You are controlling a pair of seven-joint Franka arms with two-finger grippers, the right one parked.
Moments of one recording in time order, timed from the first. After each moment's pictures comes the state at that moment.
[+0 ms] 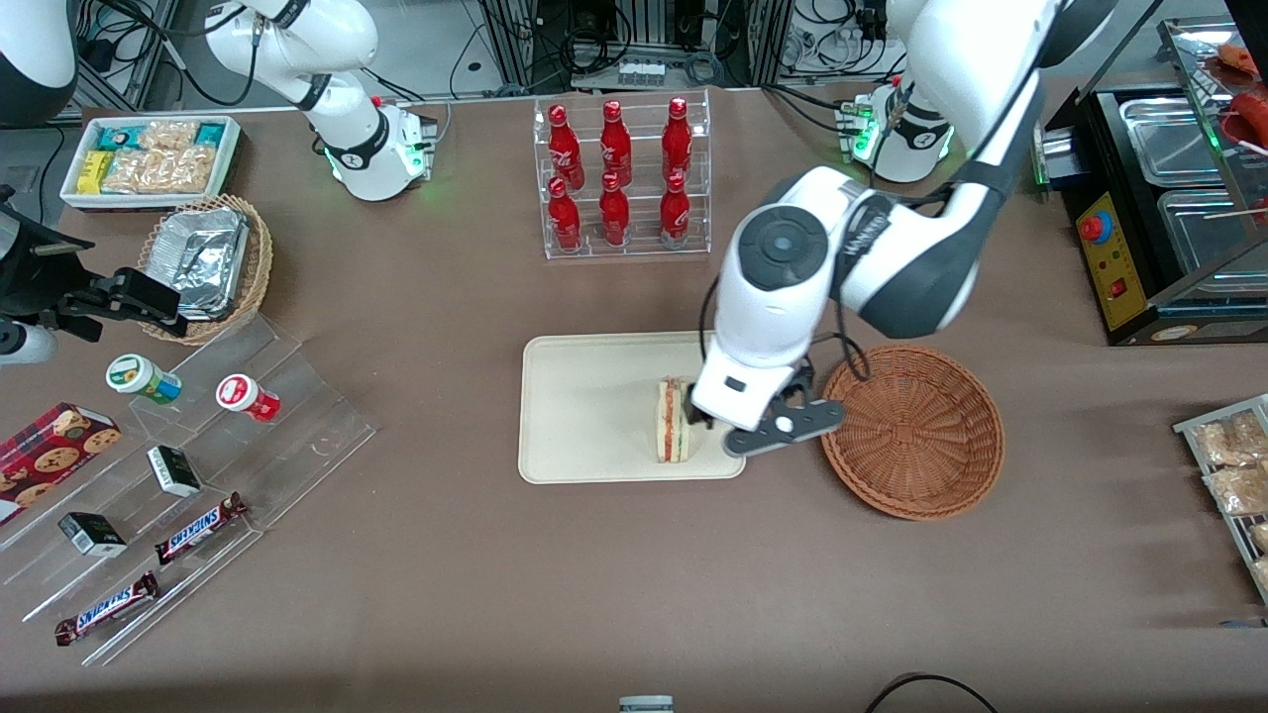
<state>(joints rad) -0.29 0.58 -0.39 -1.21 0.28 1.79 -0.98</state>
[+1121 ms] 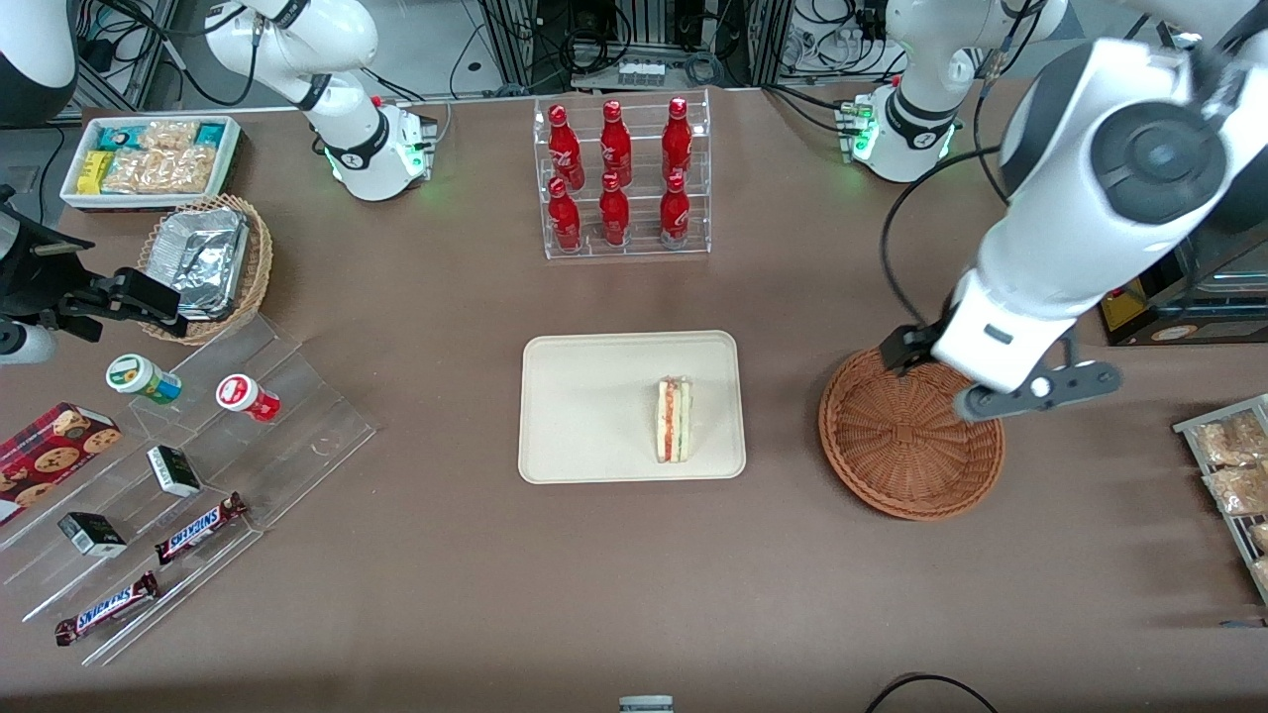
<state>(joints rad) -0.02 0.31 -0.39 -1.24 0.17 1.45 -0.52</state>
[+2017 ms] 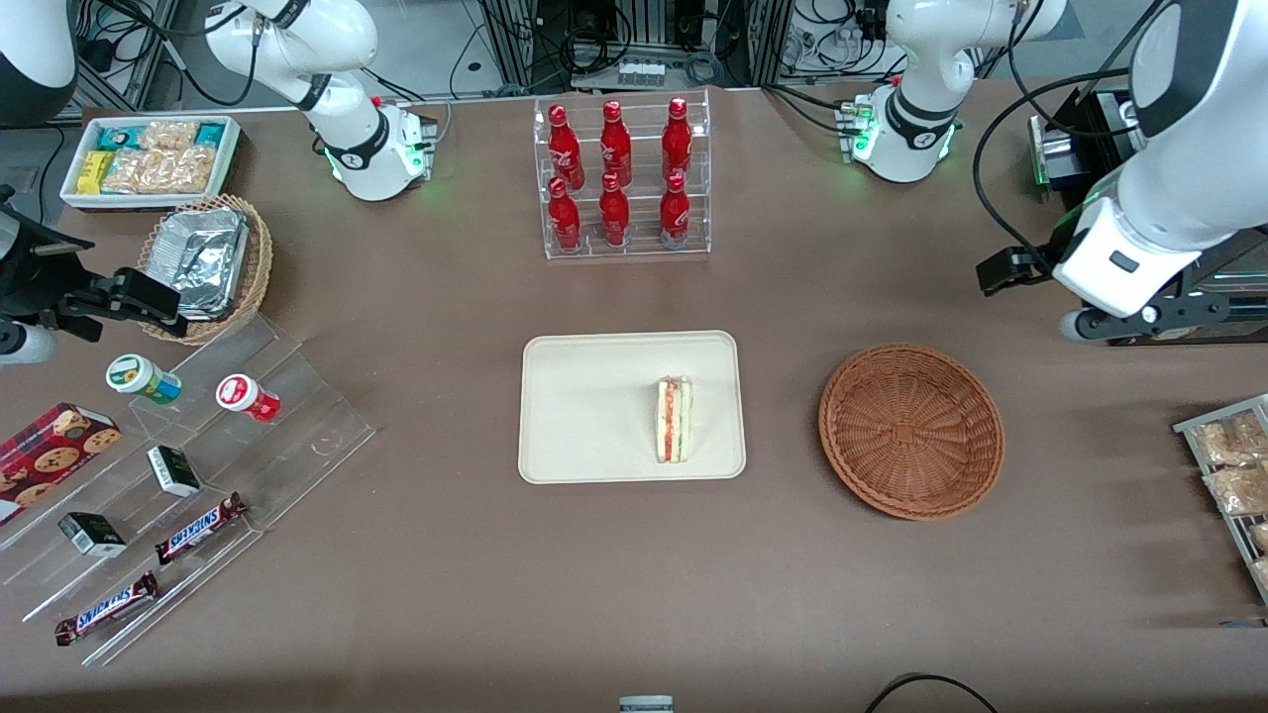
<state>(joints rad) 0.04 0.05 -0.22 -1.59 0.03 1.44 -0.29</state>
